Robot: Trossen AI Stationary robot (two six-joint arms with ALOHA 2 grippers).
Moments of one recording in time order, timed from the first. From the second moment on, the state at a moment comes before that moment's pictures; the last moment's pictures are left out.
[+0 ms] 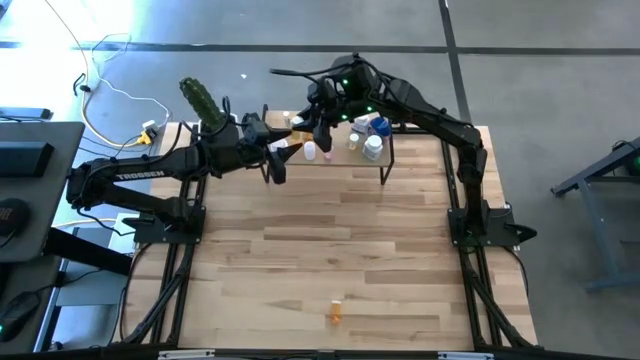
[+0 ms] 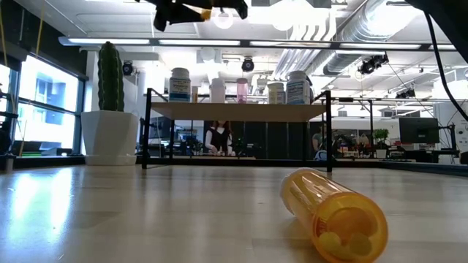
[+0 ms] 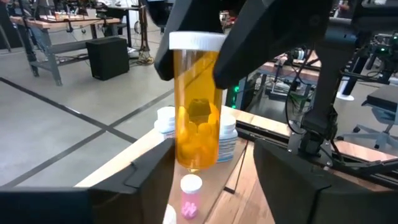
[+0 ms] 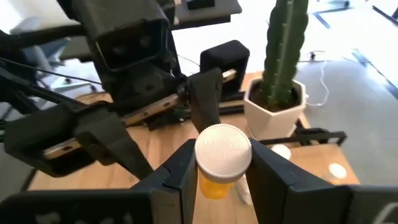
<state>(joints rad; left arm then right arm) 0.34 1.12 0.96 0.01 -0.25 -0.10 -0.35 1.99 2.35 -0.84 -0.34 -0.05</state>
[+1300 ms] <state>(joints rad) 0.62 1.09 0.96 0.05 -0.16 0.04 -0.55 1.99 2.35 -0.92 0.04 0.10</state>
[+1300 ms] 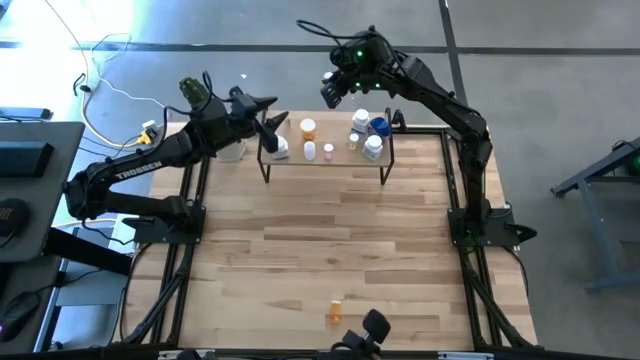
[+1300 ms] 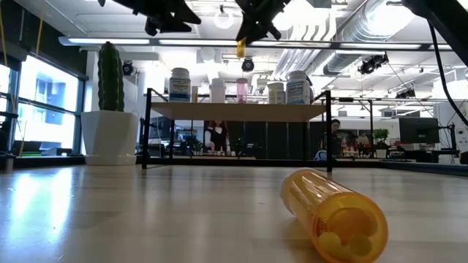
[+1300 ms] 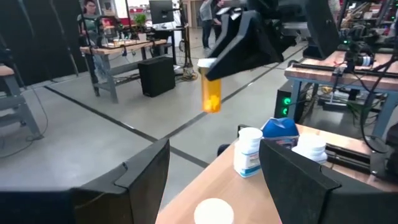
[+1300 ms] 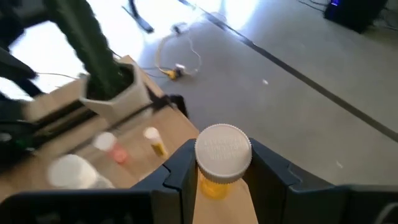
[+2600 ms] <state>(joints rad) 0.64 1.10 0.96 0.05 -0.13 0.03 -0.44 1.61 1.55 -0.37 0.18 0.23</state>
